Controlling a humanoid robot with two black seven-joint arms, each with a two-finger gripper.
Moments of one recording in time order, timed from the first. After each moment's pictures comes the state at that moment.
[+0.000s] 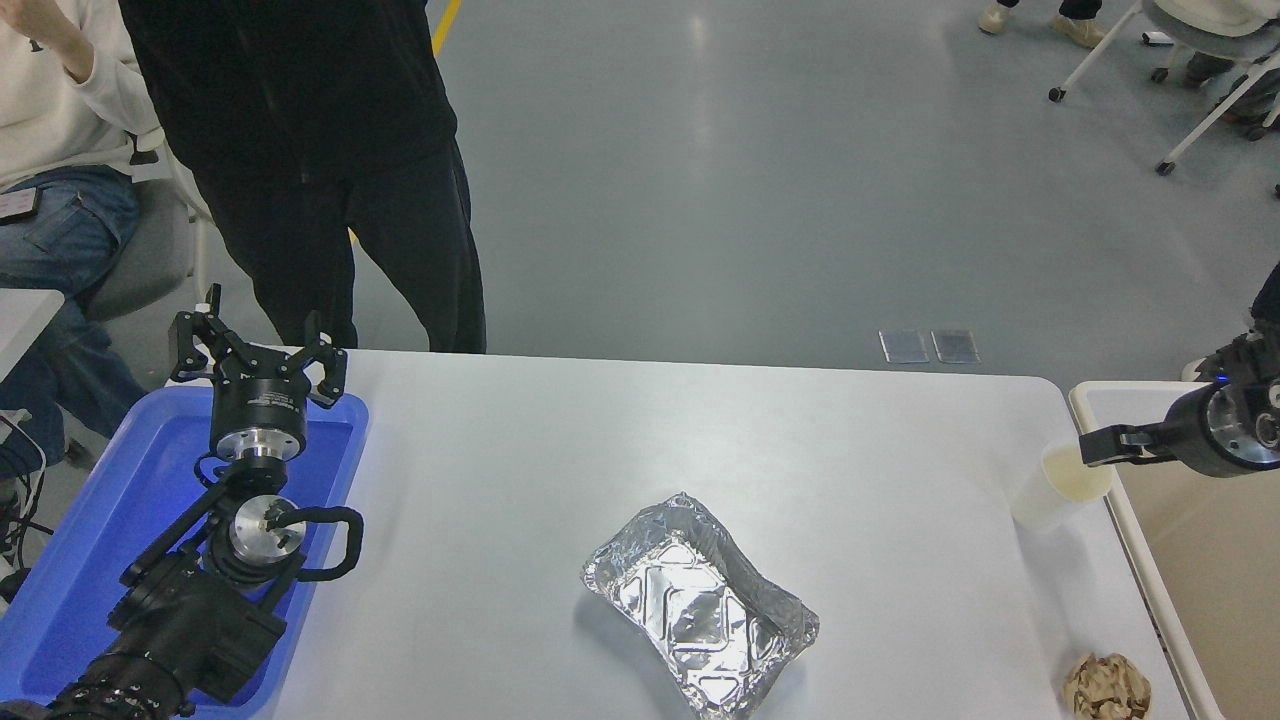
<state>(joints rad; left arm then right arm) -0.52 0.14 -1.19 -0.59 0.09 -0.33 -0.56 1.30 -0.71 -0.76 0.85 -0.92 0.36 0.03</state>
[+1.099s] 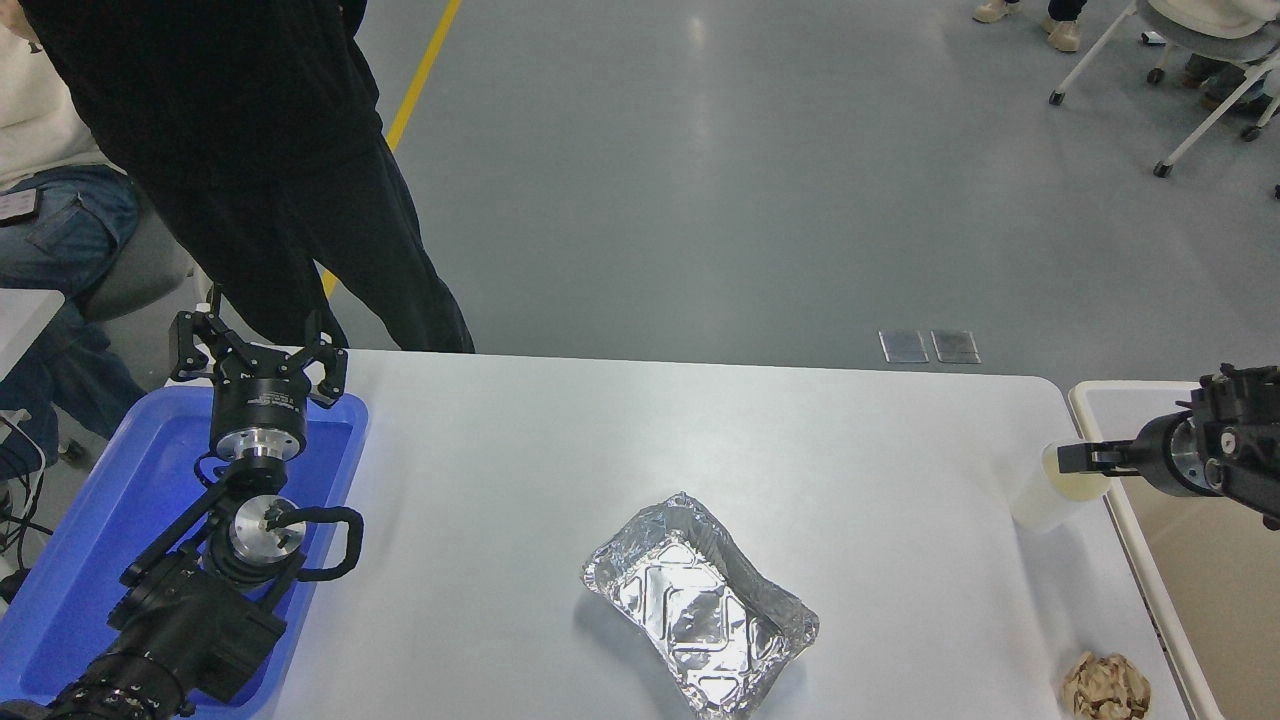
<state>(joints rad) -0.52 0.14 -1.19 -0.59 0.09 -0.33 -0.56 1.08 -0.60 -0.63 0.65 -0.96 0.23 0.05</state>
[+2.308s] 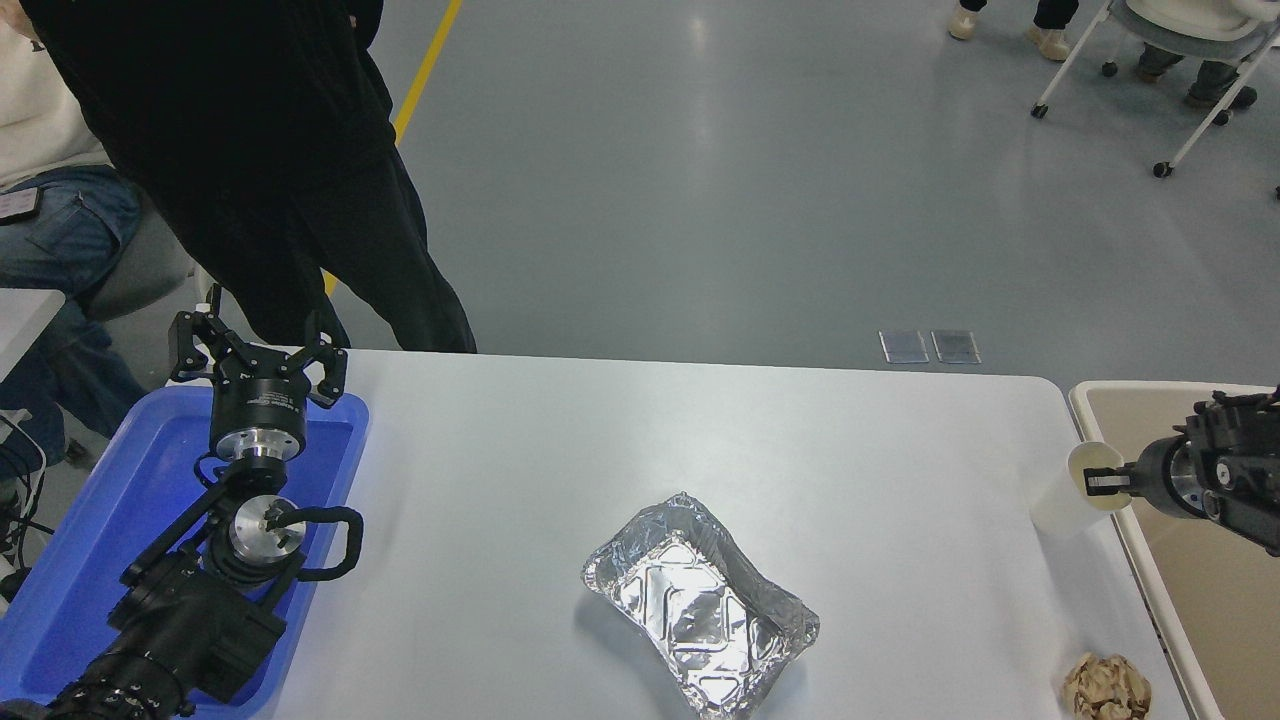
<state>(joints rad) -0.52 0.14 -1.19 -0.59 0.09 -0.33 -0.56 1.05 -0.59 -0.63 0.62 -1.01 0.22 0.06</state>
